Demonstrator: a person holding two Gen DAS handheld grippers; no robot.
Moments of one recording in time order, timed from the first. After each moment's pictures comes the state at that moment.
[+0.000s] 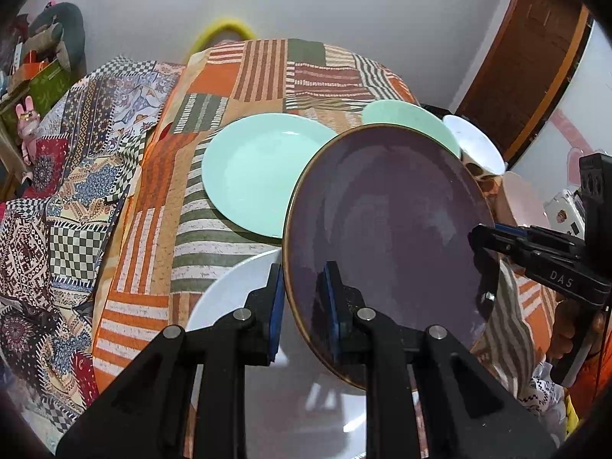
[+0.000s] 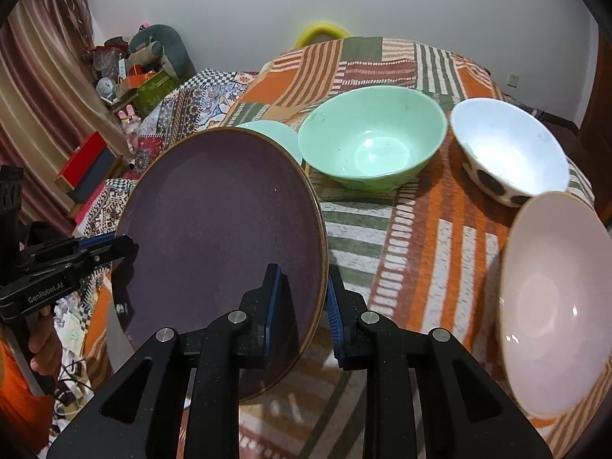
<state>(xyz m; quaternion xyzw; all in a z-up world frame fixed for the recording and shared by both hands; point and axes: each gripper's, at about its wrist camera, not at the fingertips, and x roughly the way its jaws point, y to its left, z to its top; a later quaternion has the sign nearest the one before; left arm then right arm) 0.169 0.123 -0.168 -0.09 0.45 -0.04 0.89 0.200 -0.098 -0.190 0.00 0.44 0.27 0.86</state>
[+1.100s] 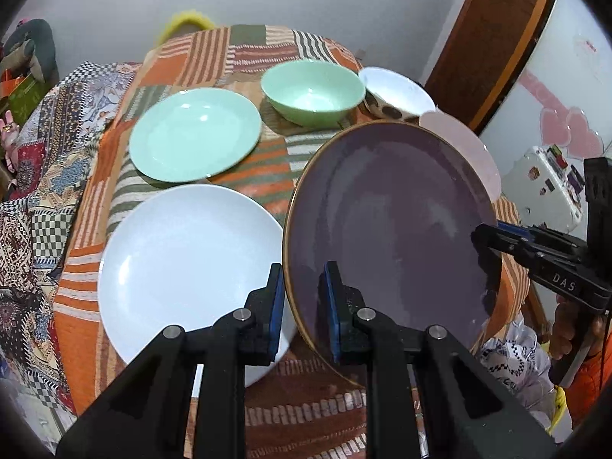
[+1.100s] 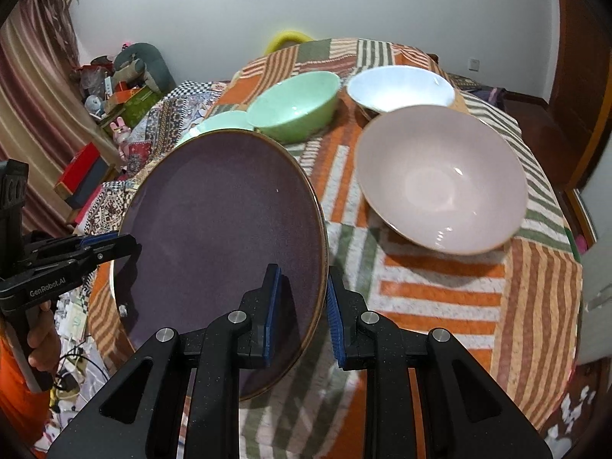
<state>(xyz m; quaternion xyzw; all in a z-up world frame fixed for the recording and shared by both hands) 0.115 0.017 -0.163 -0.06 0.48 -0.08 0.87 0.132 -0.180 -0.191 0.03 0.44 0.22 0.87</state>
